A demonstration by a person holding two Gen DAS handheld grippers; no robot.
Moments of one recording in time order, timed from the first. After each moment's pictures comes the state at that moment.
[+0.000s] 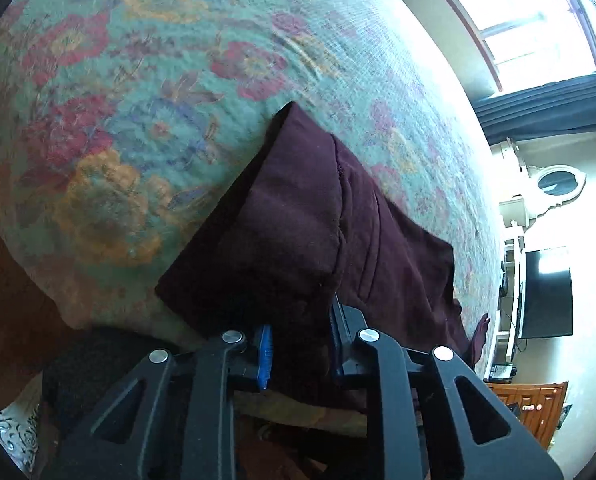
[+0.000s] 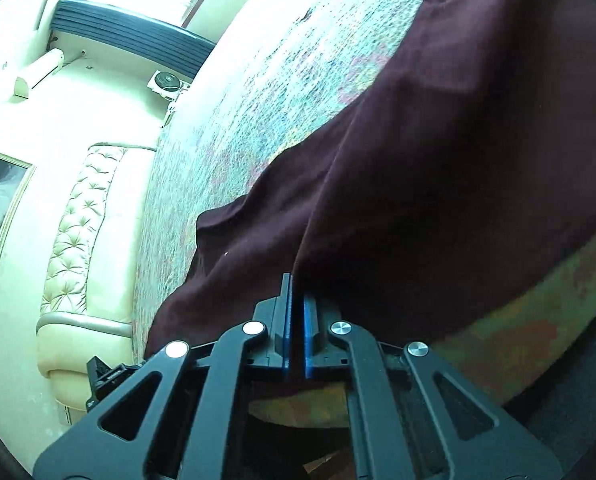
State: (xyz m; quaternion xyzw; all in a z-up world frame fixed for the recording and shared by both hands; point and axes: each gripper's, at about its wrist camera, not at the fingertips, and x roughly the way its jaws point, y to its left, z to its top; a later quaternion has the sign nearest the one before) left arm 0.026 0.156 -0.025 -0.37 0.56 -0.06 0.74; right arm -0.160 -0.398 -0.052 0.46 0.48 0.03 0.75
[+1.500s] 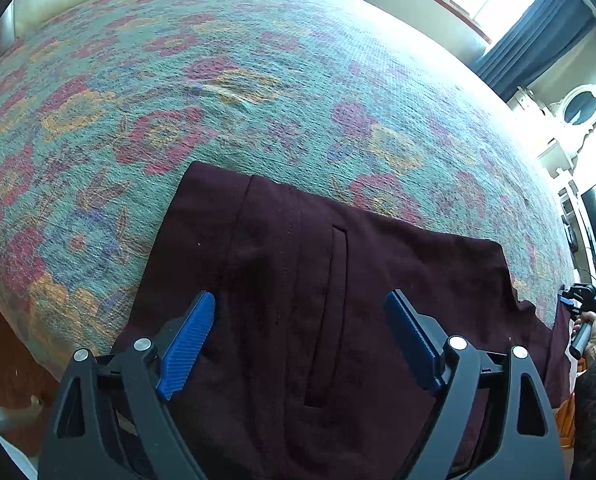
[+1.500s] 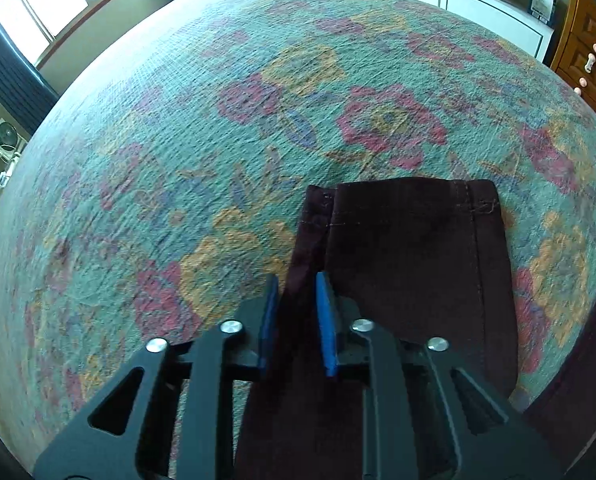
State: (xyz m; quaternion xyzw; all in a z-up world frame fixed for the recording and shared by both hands) left arm 0.085 0.095 -0.027 -0.17 0.52 -0.02 0.84; right arm 0.051 -0.658 -0.077 0.30 0.51 -0.28 0.76
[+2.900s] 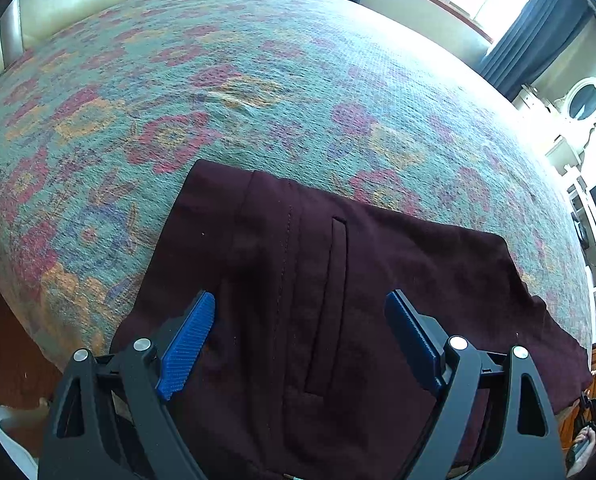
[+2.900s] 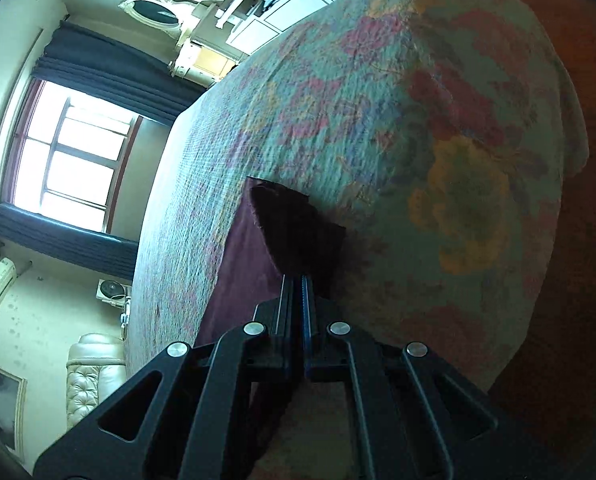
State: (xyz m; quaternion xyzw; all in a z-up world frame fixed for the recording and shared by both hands) left arm 0.072 0.089 -0.025 -0.15 0.50 -0.01 0.85; right arm -0.290 -0.762 -0.075 0.58 0.27 -0.25 0.72
